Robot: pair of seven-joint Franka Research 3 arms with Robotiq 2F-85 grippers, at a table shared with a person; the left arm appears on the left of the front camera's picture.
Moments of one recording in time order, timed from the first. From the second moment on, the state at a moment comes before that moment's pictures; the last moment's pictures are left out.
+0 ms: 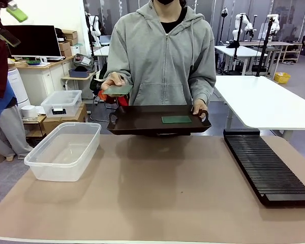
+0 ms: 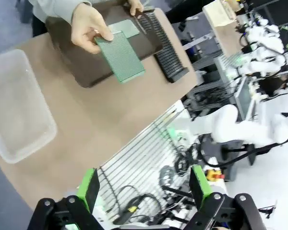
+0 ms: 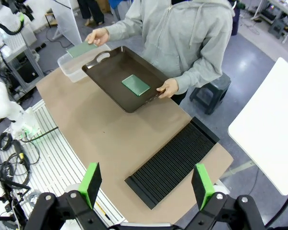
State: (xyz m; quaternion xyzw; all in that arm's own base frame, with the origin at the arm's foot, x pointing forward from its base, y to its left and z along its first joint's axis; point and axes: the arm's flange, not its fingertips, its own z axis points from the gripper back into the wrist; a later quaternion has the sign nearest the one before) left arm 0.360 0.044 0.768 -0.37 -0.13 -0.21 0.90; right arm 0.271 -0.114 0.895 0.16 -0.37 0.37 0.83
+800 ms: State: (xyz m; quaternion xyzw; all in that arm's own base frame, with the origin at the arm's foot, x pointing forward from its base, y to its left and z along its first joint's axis) left arm 0.377 0.039 0.757 -0.40 -0.12 -0.17 0.89; right arm 0.271 -0.114 0.895 0.16 -0.37 0.37 0.83
